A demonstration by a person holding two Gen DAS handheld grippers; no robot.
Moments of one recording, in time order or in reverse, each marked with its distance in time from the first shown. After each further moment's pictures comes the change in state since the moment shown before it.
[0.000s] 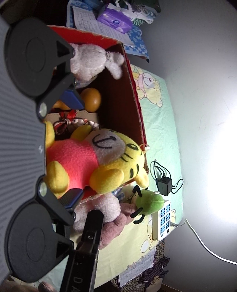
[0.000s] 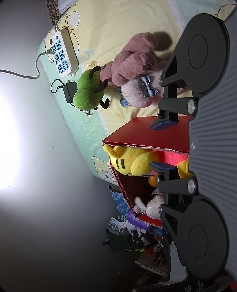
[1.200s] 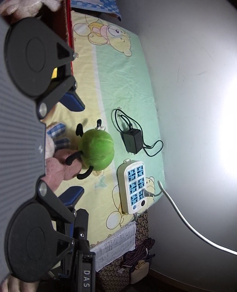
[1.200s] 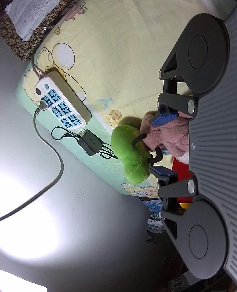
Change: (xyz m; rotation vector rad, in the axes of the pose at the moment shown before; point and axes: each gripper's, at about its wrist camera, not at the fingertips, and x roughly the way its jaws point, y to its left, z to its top) left arm 0.081 -0.104 0.115 -0.003 -0.046 -0.144; right arm 0.023 -0.191 0.113 0.377 0.080 0.104
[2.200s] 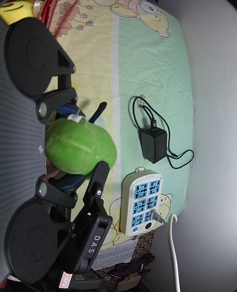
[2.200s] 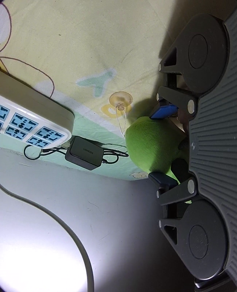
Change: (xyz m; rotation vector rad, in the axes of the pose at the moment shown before) left arm 0.101 0.017 0.033 -0.186 0.200 -0.045; right arm 0.134 -0.055 0.042 0.323 0.133 0.197
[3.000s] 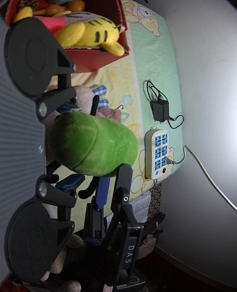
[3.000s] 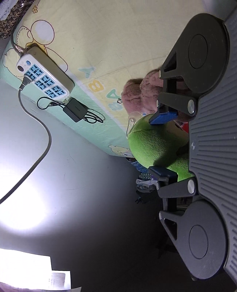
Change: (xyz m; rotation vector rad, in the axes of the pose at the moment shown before) left arm -0.122 -0.040 -0.142 0.149 -0.114 -0.123; right arm -0.137 0.044 -0.104 -0.322 -0.007 0.059
